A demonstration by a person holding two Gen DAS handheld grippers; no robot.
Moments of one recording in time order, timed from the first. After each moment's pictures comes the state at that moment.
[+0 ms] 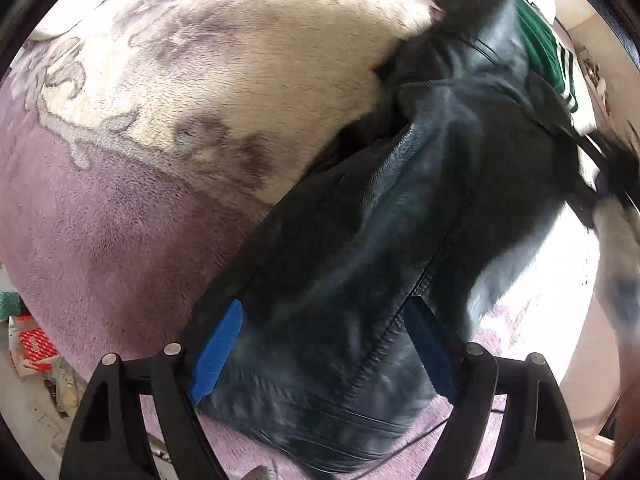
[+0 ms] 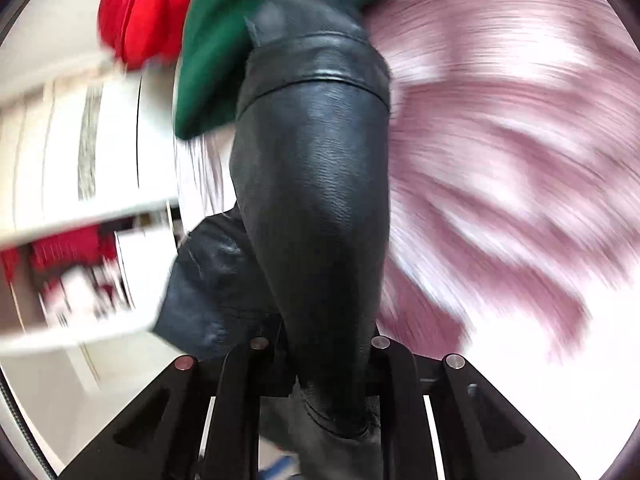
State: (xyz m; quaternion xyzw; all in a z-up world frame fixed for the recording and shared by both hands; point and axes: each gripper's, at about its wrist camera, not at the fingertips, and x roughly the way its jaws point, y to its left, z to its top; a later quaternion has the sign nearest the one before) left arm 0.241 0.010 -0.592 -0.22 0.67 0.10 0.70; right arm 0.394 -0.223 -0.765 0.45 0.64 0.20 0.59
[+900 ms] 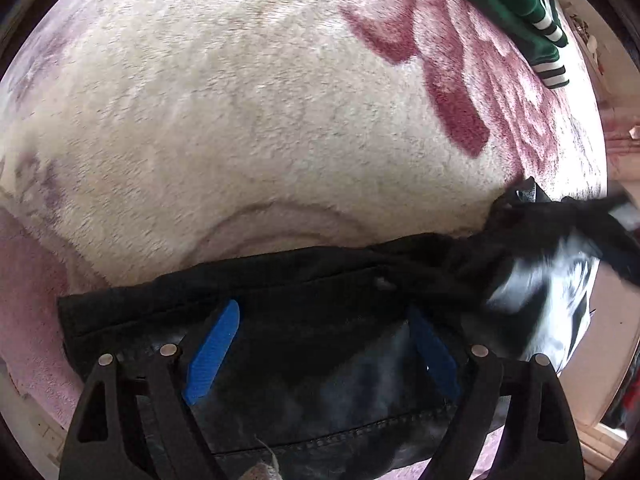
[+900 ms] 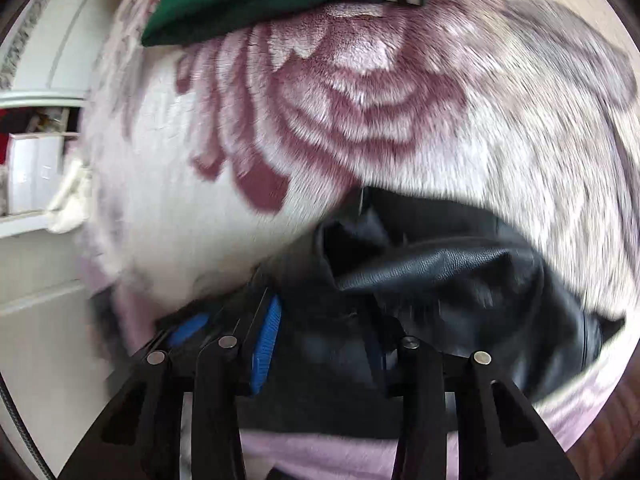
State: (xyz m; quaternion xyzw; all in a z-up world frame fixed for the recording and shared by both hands) left arm 0.320 -0.070 -0.655 -0.21 0.71 0.05 0.67; right arm 0.360 -0.269 -0.691 0.08 0.75 0.15 0.63
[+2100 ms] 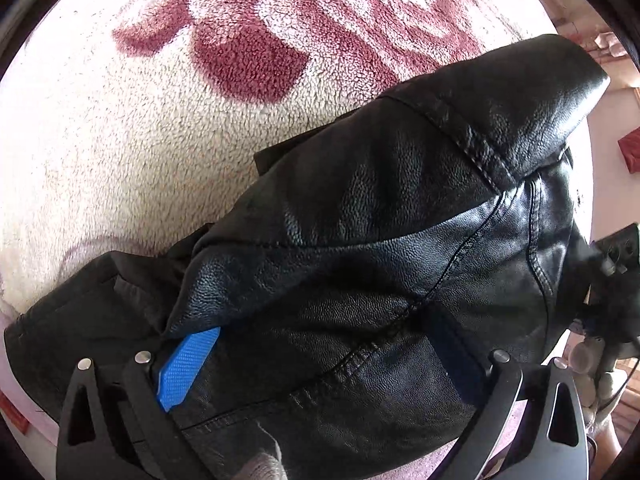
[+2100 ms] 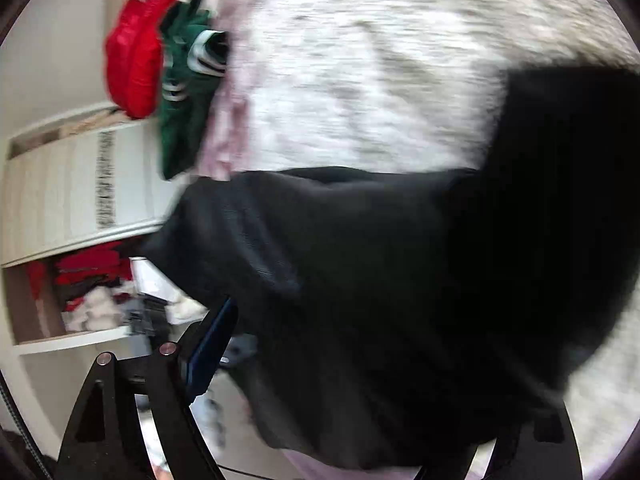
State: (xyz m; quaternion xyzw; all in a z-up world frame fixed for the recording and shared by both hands) left arm 0.378 -0.171 -0.675 -0.13 0.73 -0.04 0.67; right arm 0.270 -0.494 -0.777 0.48 0.61 0.22 0.59
